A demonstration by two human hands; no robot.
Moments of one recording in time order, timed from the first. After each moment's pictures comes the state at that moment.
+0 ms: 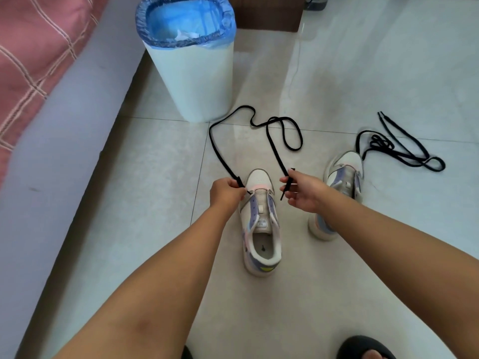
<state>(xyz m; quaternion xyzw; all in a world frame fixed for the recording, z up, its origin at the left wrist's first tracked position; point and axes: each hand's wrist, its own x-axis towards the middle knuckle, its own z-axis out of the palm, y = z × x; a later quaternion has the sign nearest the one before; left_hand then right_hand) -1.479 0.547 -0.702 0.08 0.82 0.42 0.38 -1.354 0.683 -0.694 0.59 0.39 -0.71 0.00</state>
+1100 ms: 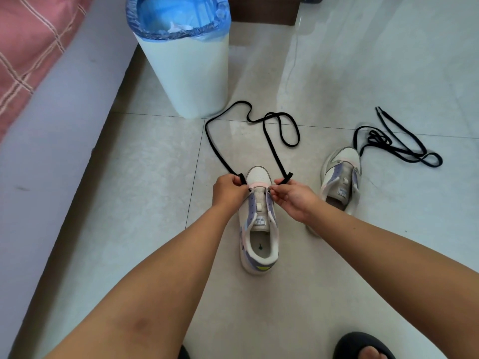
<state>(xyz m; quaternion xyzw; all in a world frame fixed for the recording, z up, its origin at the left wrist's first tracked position) -1.470 0.557 -0.710 0.17 0.85 0.38 0.33 -1.349 0.655 -0.707 0.52 0.30 -0.79 -0.13</state>
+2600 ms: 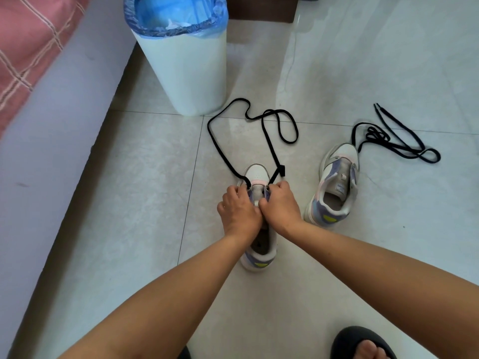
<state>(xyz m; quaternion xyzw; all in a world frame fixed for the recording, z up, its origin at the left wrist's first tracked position) -1.408 0.534 -0.706 0.30 0.92 0.19 0.20 -1.351 0.607 -0.698 0.48 0.81 -0.33 0.04</state>
